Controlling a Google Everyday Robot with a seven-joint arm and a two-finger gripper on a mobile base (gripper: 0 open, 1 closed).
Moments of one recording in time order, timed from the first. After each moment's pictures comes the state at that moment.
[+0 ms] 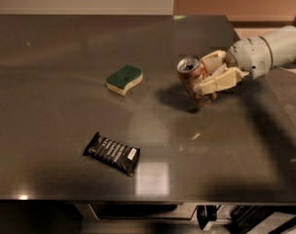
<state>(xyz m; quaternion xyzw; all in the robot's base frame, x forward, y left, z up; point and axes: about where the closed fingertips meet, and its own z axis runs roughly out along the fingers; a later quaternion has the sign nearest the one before) 0.538 -0.127 0.920 -0.61 0.55 0.43 0.38</state>
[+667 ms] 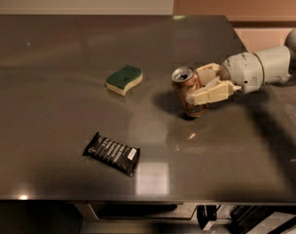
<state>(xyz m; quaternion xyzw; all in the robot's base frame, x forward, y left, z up) 0.523 -0.113 0.901 -0.58 0.55 0.46 0.39</state>
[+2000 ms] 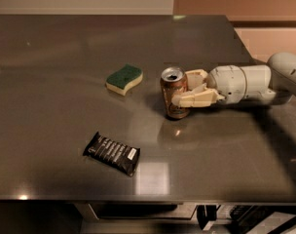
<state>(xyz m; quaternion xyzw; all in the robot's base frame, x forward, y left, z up) 0.526 -0.081 0.893 -0.53 0.49 0.51 0.47</state>
